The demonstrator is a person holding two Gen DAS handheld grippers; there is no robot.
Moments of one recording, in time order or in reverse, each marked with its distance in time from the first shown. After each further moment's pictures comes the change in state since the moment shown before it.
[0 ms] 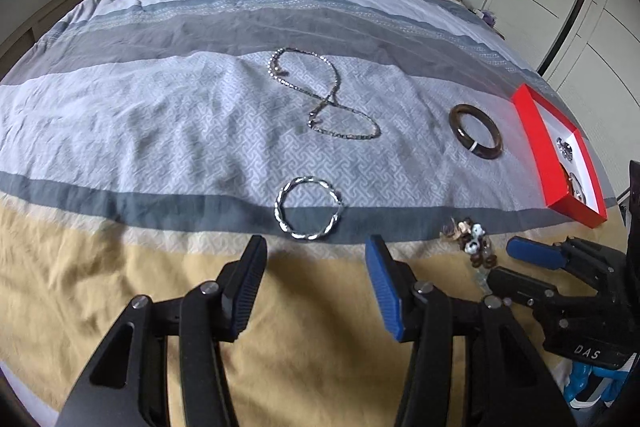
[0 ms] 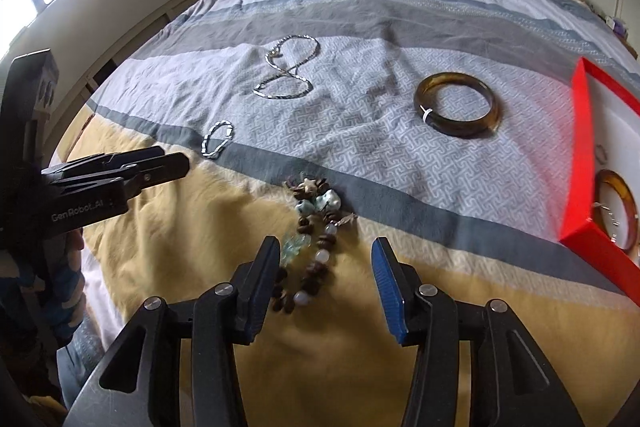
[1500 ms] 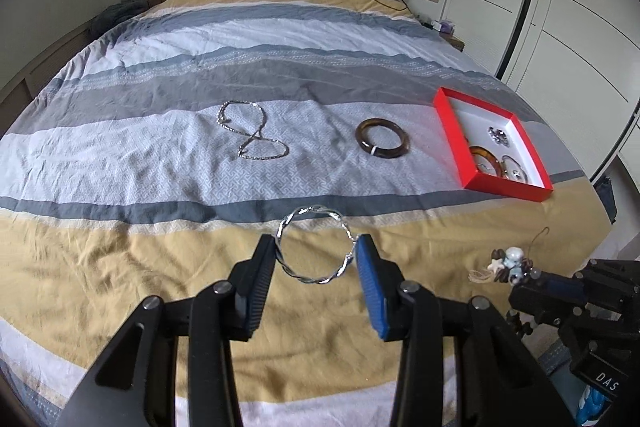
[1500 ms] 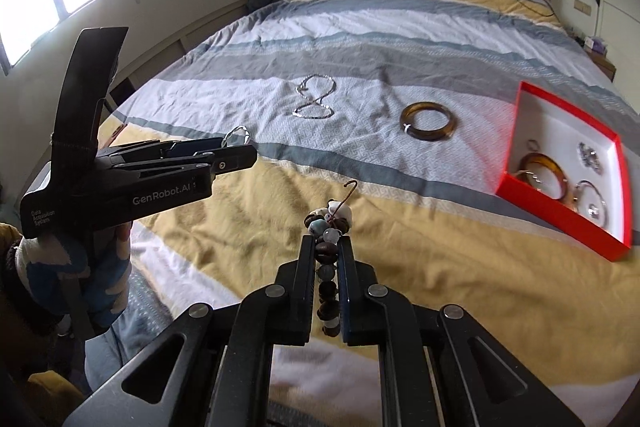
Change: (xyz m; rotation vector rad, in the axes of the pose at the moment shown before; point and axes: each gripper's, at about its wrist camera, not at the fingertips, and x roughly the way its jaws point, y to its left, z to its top) left arm -0.105 -0.077 -0.036 0.118 -0.127 -0.026; right arm -0.124 0.035 -0.063 -0.011 -0.148 -0.030
